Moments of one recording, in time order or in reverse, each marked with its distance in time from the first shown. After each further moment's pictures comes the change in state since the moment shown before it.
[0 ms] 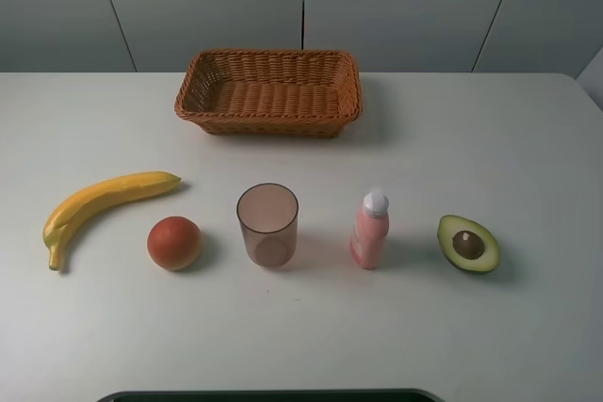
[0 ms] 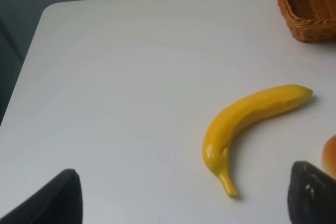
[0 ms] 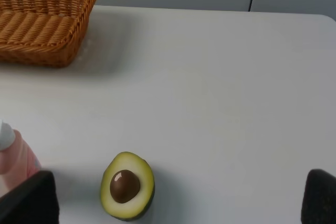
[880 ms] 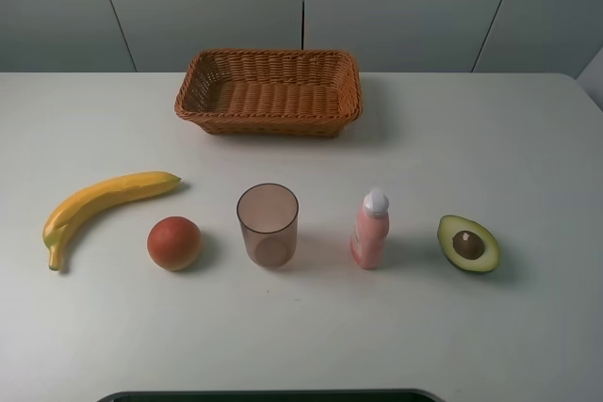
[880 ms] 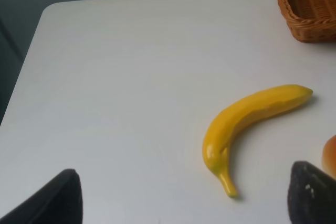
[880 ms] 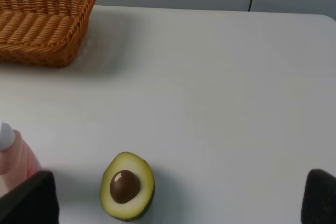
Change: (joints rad) left arm 0.000 0.000 0.000 0.000 0.000 0.000; right arm 0.000 0.000 0.000 0.000 0.000 0.000
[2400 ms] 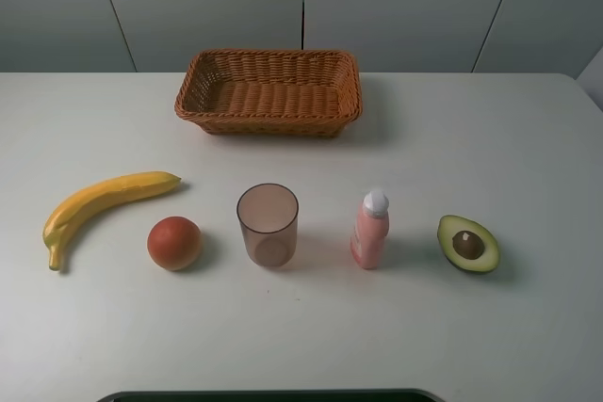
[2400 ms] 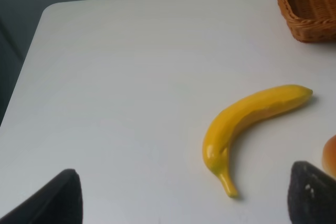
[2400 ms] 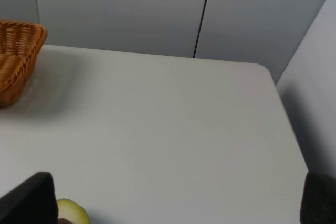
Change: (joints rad) left arm 0.000 0.000 0.000 0.000 0.000 0.002; right arm 0.000 0.090 -0.085 -0.158 -0.090 -0.002
